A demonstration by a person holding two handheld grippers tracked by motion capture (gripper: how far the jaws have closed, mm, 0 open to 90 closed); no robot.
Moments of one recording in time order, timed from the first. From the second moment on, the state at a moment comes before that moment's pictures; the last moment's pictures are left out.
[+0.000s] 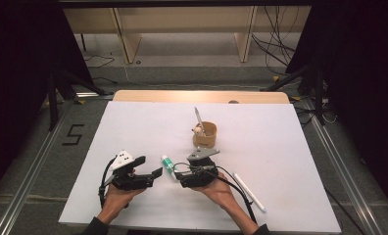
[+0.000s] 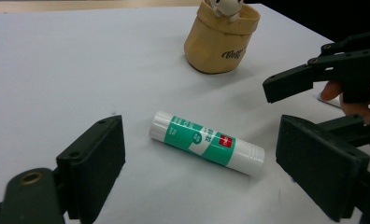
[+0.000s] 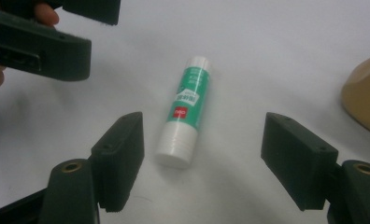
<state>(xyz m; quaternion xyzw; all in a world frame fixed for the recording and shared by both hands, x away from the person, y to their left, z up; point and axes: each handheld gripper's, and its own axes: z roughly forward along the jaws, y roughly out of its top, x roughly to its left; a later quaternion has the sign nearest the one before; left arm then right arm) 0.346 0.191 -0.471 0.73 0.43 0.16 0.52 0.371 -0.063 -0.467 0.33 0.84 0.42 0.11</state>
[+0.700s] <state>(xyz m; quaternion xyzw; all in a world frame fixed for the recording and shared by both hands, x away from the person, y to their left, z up) 0.344 0.195 -0.471 0.72 0.43 0.17 0.52 0.373 -0.039 -0.490 0.32 0.86 0.39 0.11</state>
